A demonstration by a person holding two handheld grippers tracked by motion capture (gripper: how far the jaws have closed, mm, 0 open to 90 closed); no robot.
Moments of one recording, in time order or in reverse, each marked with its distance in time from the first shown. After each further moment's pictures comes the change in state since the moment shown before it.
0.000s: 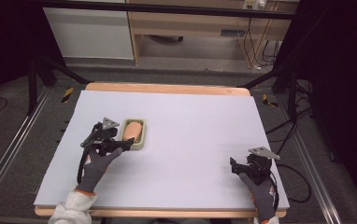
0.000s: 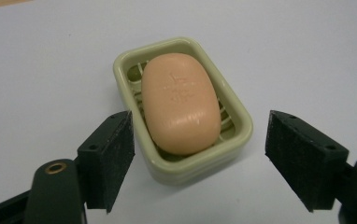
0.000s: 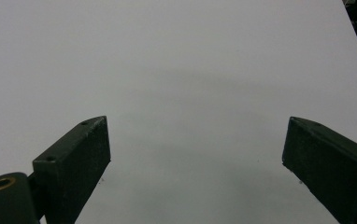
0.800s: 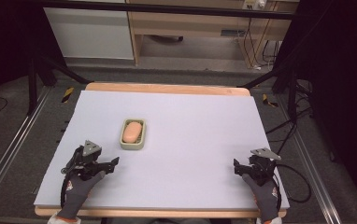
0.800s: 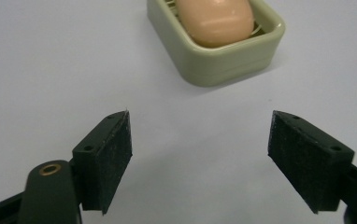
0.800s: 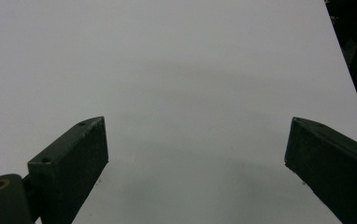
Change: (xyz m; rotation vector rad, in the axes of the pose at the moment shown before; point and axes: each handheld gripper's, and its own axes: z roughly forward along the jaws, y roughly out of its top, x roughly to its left) left arm 0.019 -0.075 -0.025 -0.012 0.042 -0.013; right arm -0.008 -0.005 0.001 0.030 -0.059 -0.018
